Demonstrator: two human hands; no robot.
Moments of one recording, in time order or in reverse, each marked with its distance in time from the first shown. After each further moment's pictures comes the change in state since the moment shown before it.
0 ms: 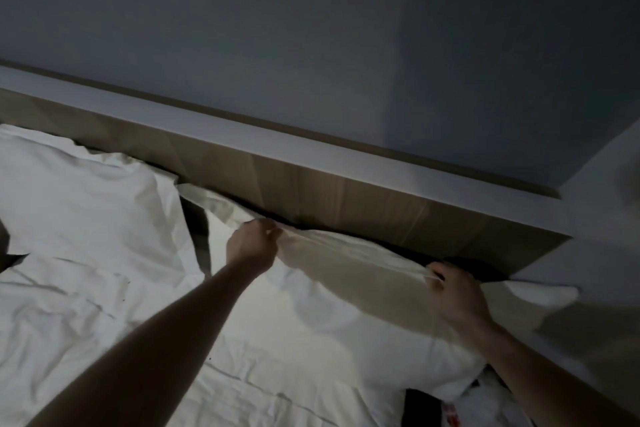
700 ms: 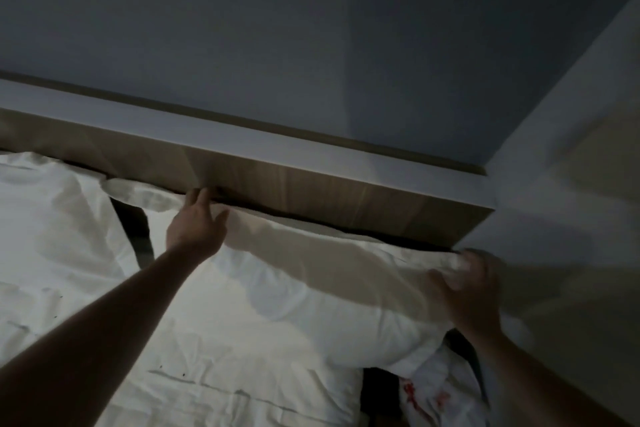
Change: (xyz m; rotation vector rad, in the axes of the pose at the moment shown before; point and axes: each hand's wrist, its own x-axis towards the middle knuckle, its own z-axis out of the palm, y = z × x) left_hand 0.022 0.014 0.007 0.014 0.044 0.067; right_hand -0.043 0.107 -0.029 0.147 0.414 0.252
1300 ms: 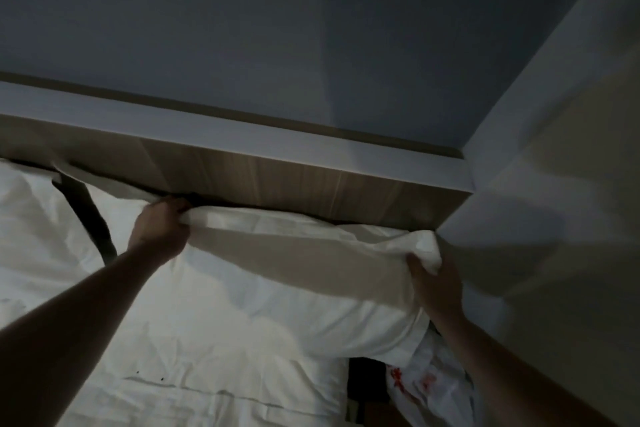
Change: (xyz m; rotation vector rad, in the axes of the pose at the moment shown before) left_hand 0.001 -0.001 -0.008 0.085 -0.067 0.086; right_hand -0.006 -0.006 0.026 0.288 -0.125 0.388
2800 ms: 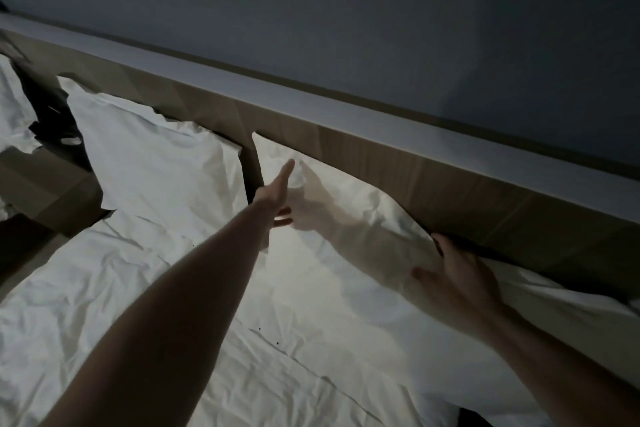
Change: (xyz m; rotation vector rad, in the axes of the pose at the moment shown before) left_hand 0.030 -0.081 -0.018 -1.075 -0.073 -0.886; right_hand -0.065 -0.124 0.144 -0.716 -0.479 -0.677
